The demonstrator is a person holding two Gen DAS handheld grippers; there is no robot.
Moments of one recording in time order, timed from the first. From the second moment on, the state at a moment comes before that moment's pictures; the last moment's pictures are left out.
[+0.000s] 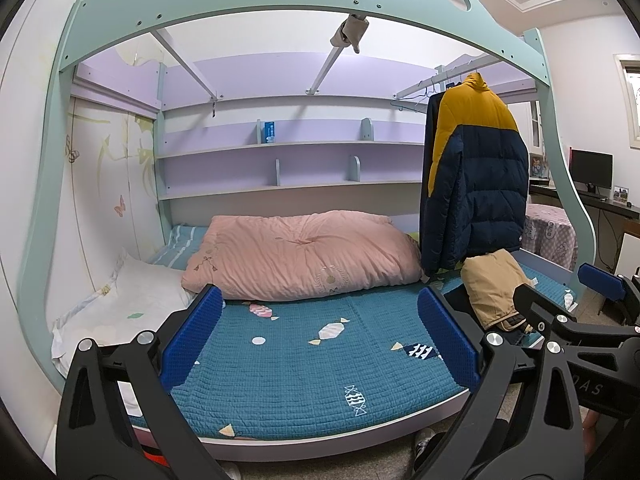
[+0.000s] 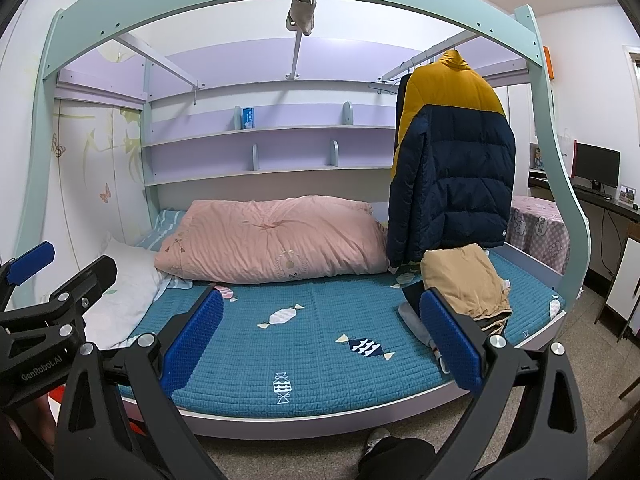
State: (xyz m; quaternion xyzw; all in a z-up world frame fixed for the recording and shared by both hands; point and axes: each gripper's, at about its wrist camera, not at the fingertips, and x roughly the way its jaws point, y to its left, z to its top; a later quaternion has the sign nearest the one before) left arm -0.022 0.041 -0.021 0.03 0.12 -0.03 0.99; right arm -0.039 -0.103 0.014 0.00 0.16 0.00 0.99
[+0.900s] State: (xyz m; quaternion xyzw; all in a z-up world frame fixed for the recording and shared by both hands) left arm -0.022 0.041 -0.021 0.03 0.12 -0.03 0.99; right arm -0.040 -0.101 0.015 0.00 0.16 0.00 0.99
